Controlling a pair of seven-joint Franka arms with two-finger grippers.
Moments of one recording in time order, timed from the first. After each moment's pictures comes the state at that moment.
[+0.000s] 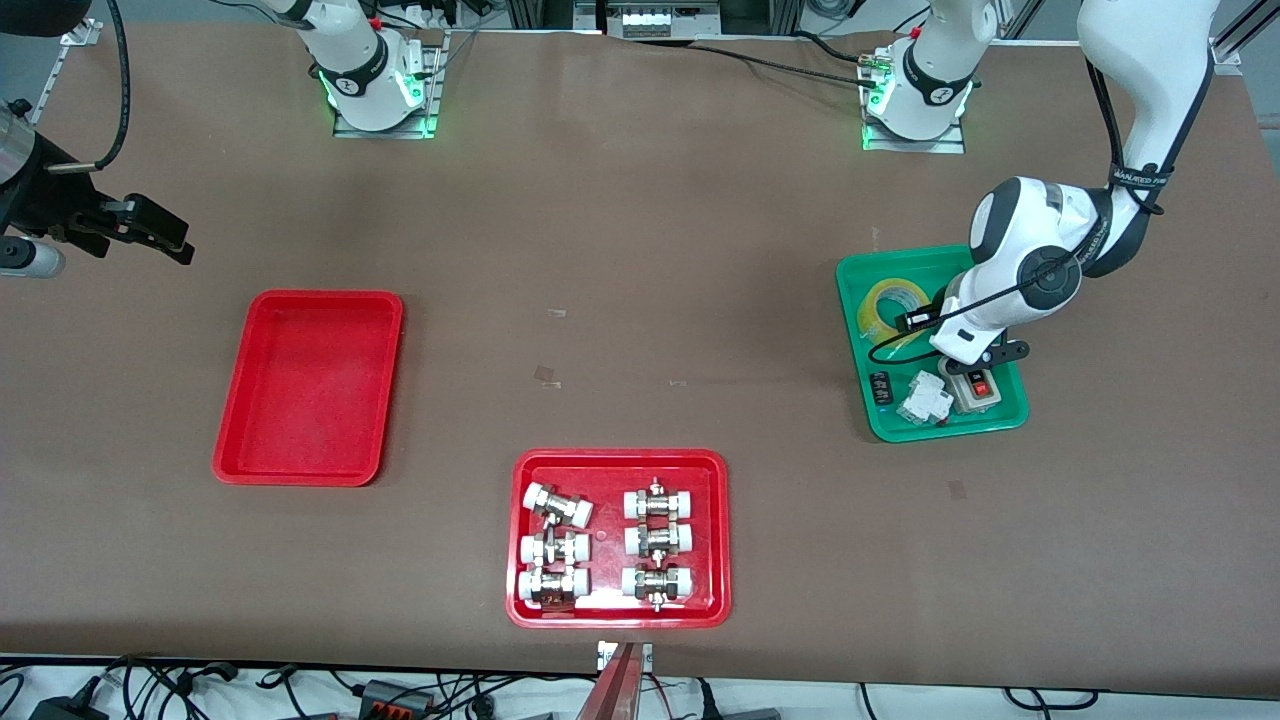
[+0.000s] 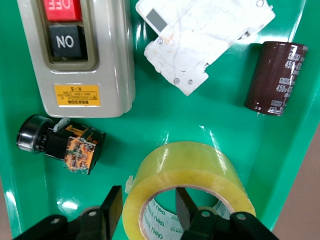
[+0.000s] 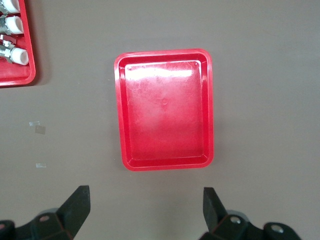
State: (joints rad) left arm 0.26 0.31 -0.37 -2.27 0.12 2.30 -0.48; right arm 0.06 -0.01 -0.04 -1.66 -0.01 1.65 0.10
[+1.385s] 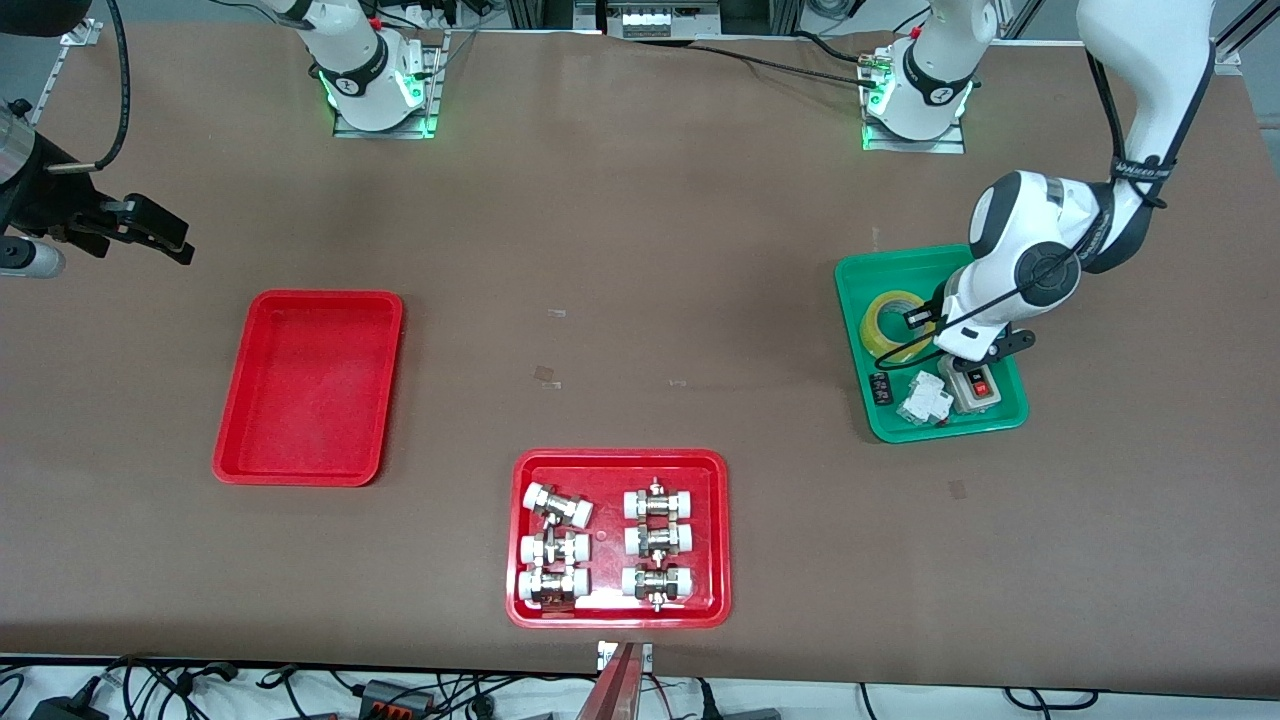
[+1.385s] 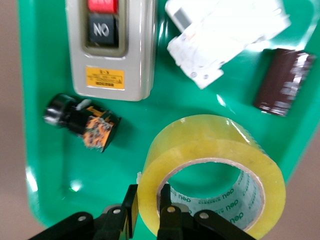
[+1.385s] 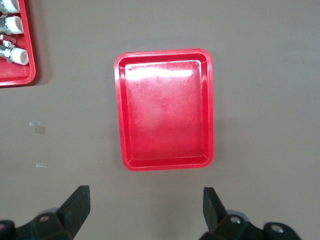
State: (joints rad) left arm 0.25 0.25 -0.39 -2.22 0.12 2.16 -0.60; right arm 0.06 -0.01 -0.04 -1.66 -0.01 1.65 0.10
